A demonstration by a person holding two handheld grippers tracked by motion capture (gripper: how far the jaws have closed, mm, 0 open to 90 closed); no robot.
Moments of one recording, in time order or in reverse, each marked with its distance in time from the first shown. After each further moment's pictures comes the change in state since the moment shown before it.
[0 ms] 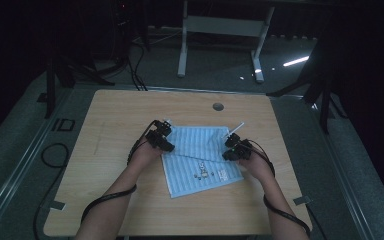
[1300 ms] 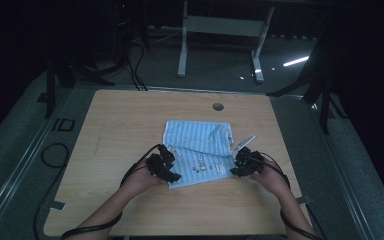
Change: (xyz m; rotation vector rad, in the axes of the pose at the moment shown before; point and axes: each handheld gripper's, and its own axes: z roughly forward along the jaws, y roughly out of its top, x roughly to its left) left arm -0.071 -0.063 -0.037 -0.010 -0.204 0.191; right arm 0.019 -0.048 -0.024 0.012 0.021 -0.067
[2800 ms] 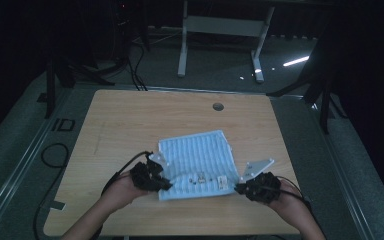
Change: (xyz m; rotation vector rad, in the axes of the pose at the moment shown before) left arm -0.045 -0.034 -0.072 -0.029 -0.174 0.086; right arm 0.094 -0.032 -0.099 -0.132 0.043 -0.180
